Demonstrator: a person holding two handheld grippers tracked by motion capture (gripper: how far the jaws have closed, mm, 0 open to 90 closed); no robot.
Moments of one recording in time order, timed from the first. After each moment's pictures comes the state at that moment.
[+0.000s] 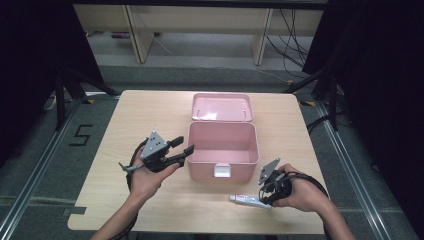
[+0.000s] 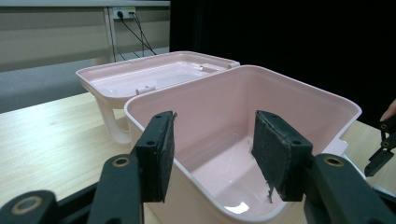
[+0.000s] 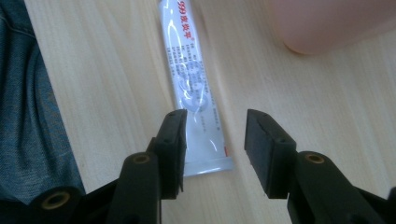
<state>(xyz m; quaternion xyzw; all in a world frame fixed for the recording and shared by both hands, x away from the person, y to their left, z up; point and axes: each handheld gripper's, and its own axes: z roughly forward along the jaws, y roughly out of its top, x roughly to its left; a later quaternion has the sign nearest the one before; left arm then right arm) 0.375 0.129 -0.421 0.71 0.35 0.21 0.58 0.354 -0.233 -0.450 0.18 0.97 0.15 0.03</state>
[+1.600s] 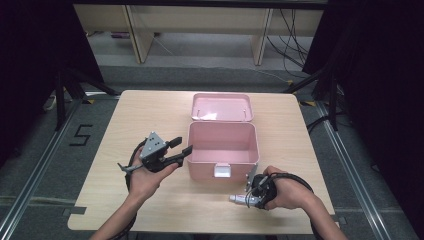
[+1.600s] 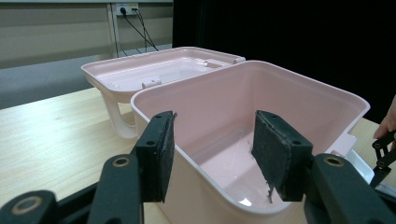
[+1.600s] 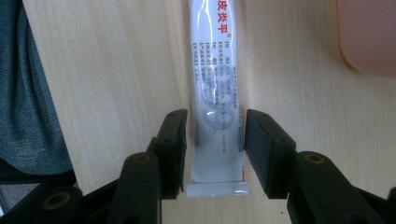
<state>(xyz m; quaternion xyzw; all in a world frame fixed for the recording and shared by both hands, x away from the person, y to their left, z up) 0.377 0.131 -0.424 0.71 0.35 0.21 0.57 0.362 -0.200 -0.466 0.10 0.99 0.03 0.01</state>
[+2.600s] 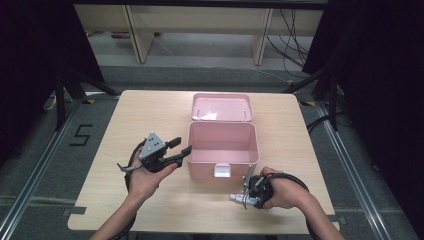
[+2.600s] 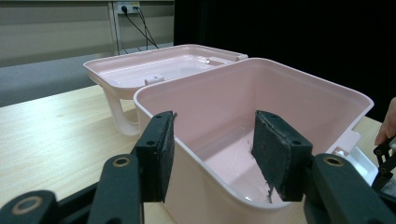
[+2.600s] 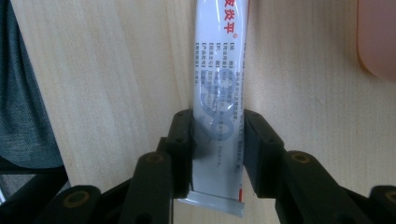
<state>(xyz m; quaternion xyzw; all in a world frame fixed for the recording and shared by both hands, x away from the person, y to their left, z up) 0.377 0.133 -0.427 0.71 0.35 0.21 0.57 0.367 -0.193 -0.474 0.08 1.00 0.03 0.01</state>
